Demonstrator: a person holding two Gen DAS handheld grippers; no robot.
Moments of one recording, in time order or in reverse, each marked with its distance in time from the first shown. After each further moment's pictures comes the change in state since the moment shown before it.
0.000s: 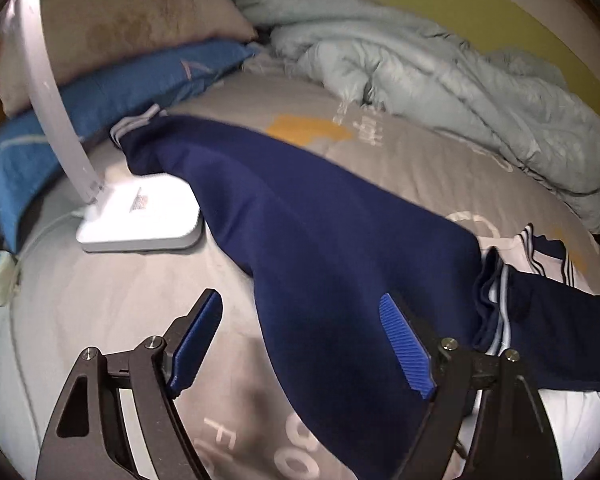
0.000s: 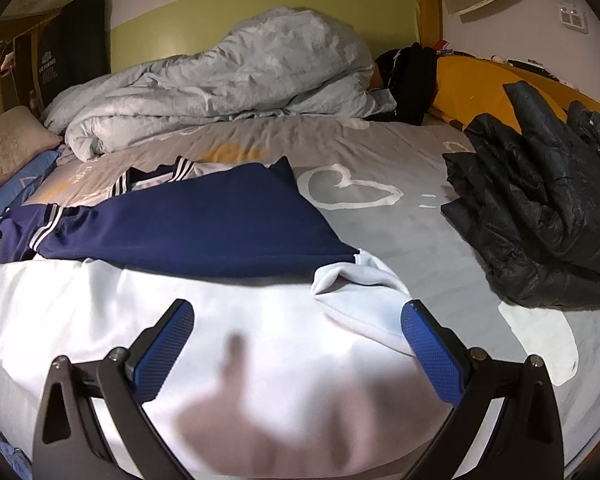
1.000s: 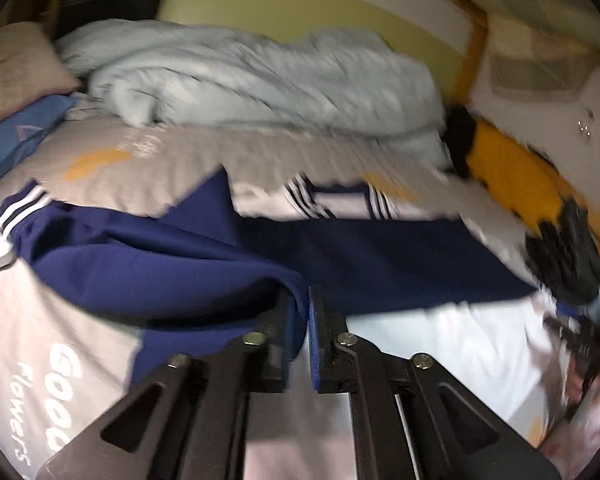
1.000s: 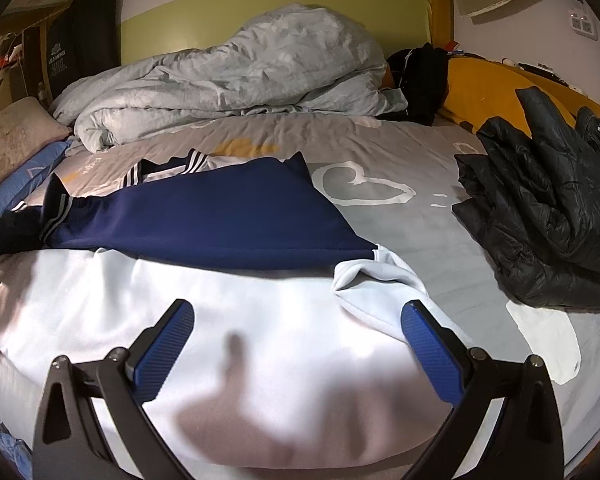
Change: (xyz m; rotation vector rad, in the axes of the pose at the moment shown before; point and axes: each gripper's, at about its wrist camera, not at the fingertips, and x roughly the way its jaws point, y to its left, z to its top) left arm -0.086 -0.157 -0.079 0.333 -0.057 -0.468; right arm -0.004 0.008 -0.001 -0.023 0.012 0.020
